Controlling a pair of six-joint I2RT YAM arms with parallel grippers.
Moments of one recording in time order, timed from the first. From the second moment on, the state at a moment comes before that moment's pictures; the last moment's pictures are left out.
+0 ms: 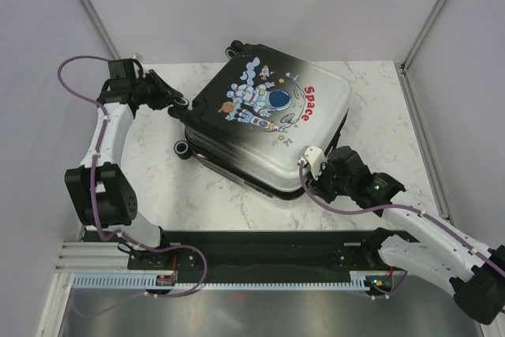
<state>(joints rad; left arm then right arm) 0.12 1.59 1.43 -0.53 0.45 -0.59 0.66 0.88 0.66 -0.58 -0.19 -0.22</state>
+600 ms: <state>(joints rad) 0.12 1.40 1.38 -0.50 0.38 -0.58 0.72 0.91 0.68 -0.58 -0.10 -0.02</state>
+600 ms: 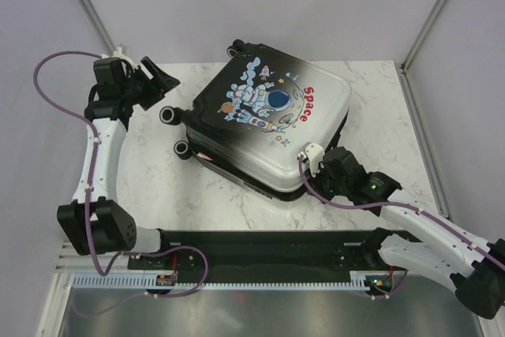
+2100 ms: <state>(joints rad) 0.03 1.53 0.86 -0.25 0.08 -0.51 0.73 0.90 0.67 -0.57 -0.07 0.11</state>
